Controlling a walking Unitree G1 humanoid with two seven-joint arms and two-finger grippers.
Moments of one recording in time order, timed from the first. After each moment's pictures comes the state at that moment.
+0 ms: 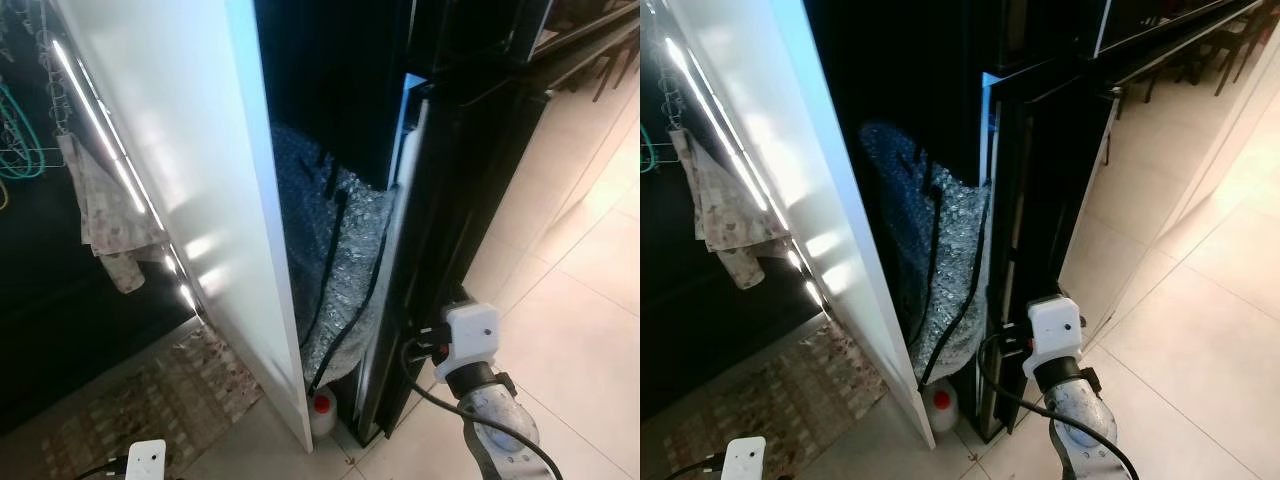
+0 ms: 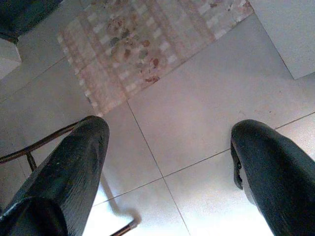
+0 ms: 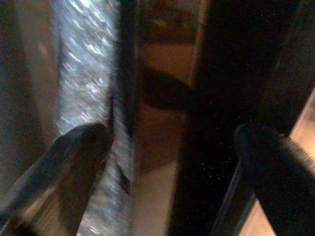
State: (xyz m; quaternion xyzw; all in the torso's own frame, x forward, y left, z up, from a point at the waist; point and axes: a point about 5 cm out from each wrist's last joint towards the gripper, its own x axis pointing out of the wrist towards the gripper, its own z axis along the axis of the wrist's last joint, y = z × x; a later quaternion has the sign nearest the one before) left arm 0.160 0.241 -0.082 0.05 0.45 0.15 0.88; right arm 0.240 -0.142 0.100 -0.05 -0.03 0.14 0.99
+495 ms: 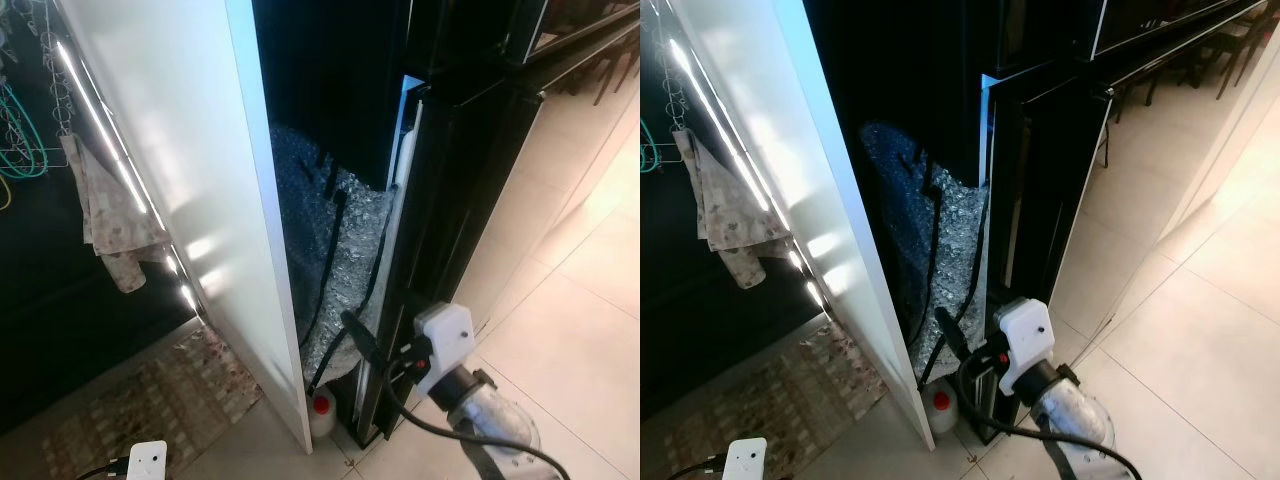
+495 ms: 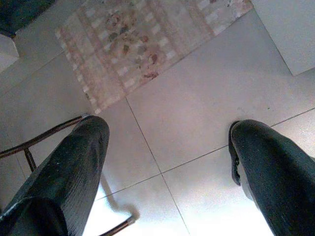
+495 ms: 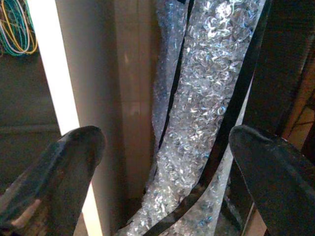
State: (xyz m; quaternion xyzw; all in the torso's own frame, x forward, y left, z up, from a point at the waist) left arm 0.159 0.240 -0.084 0.05 0.45 0.15 0.88; right arm 0.231 -0.123 0.114 -0.03 -0.01 0.29 0.96
